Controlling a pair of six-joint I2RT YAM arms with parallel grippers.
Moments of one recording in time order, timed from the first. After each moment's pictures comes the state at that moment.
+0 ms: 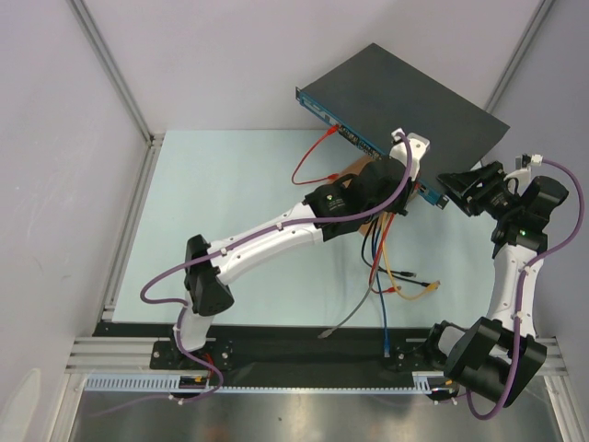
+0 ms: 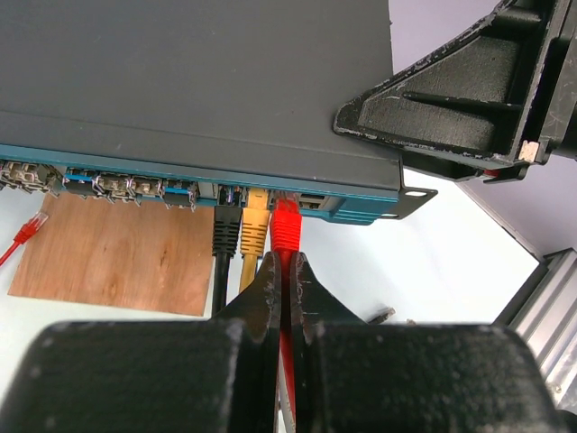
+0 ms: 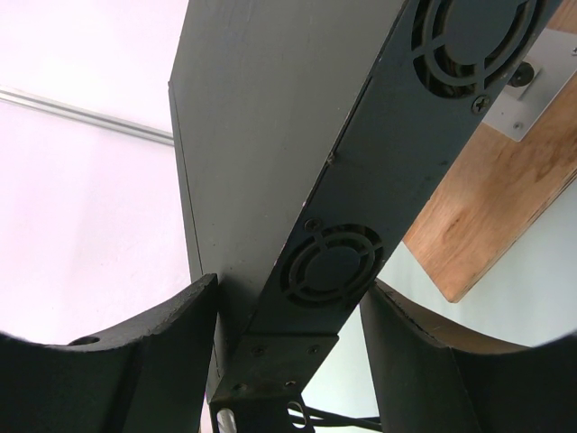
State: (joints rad) left arm -1.14 2.01 2.13 -0.45 -0.32 -0.26; right arm -0.49 1.09 0.90 -0.09 -0.98 0.81
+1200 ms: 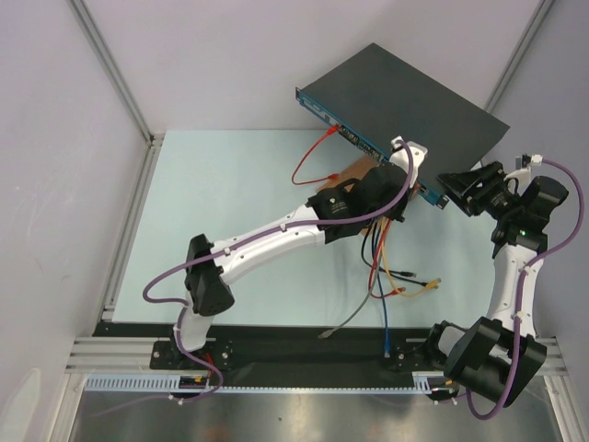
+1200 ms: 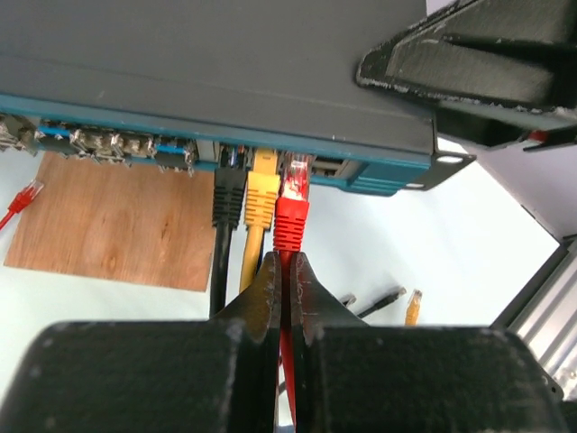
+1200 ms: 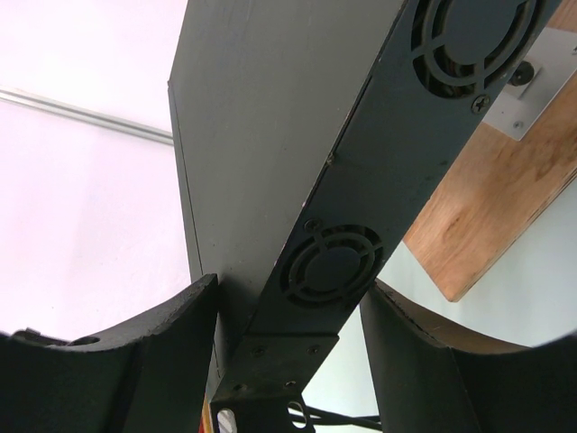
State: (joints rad) left arm -1.14 2.01 2.08 -0.47 -0.33 -0.29; right arm -0.49 1.09 0.90 -0.09 -0.98 0.81
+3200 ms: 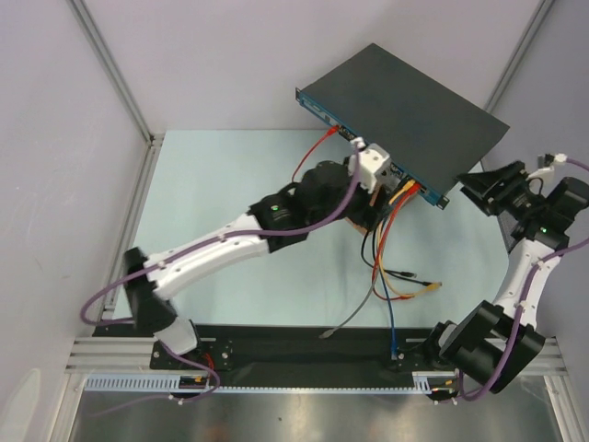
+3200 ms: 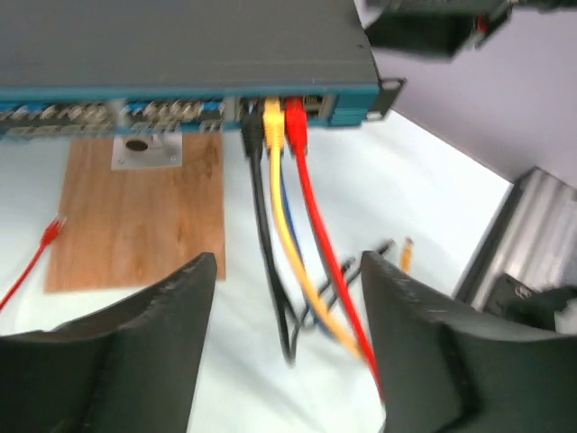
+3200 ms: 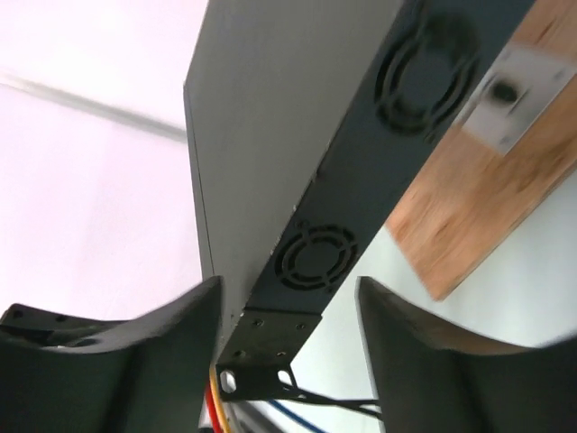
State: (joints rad) left arm -1.09 1.69 1.70 -0.29 -0.12 -0.14; right arm -0.63 1.15 0.96 -0.14 -1.16 0.74
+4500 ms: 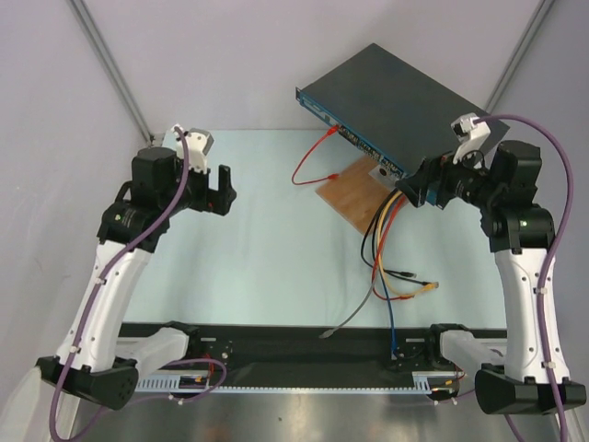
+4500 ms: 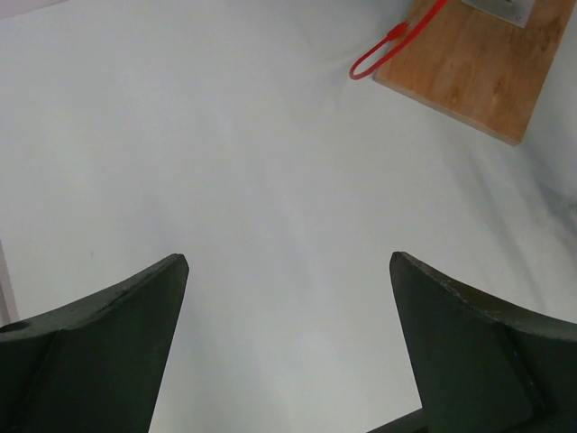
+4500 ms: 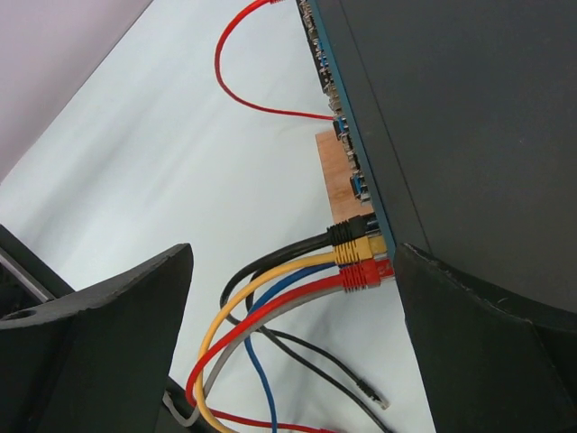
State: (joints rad) left arm -0.26 1.07 1.37 -0.81 0.12 0.02; right arm -0.01 1.04 1.40 -0.71 -0.61 -0.01
